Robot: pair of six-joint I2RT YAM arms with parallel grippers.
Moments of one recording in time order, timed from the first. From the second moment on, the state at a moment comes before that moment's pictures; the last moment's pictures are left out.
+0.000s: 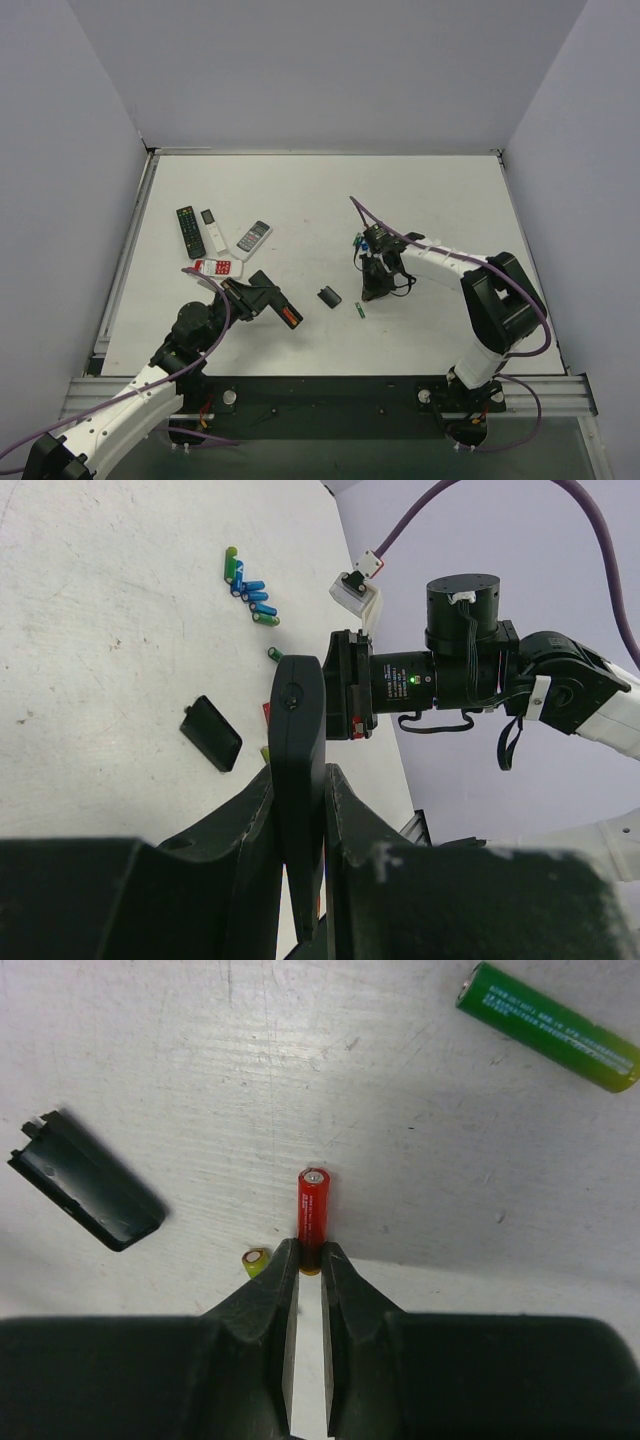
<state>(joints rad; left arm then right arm) -0.59 0.47 0.06 0.35 0.05 -1.10 0.57 1.68 0.93 -0.53 -0.08 0.48</state>
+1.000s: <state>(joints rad) -0.59 0.36 0.06 0.27 0.05 -1.09 0.62 1.78 1.16 -0.64 0.09 0.08</state>
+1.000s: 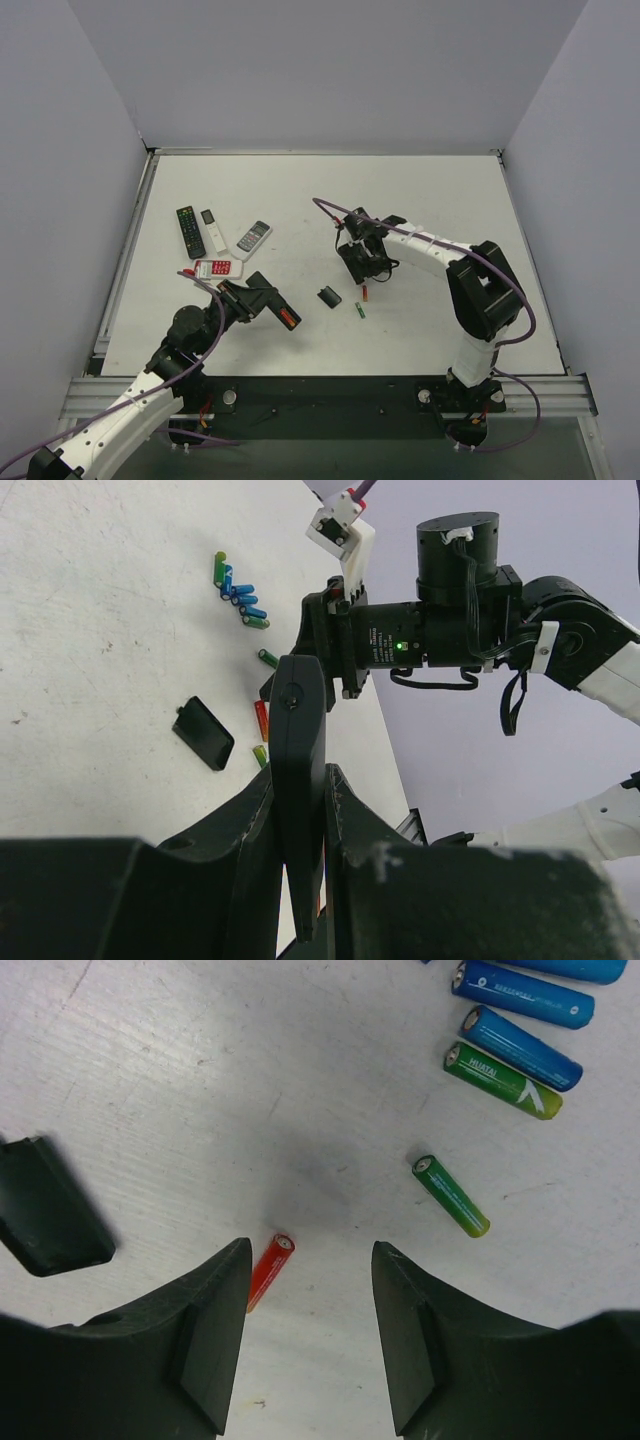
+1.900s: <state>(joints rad) -0.59 0.37 0.06 0.26 0.05 -1.09 0.62 1.86 1.18 -0.70 0.23 0.10</state>
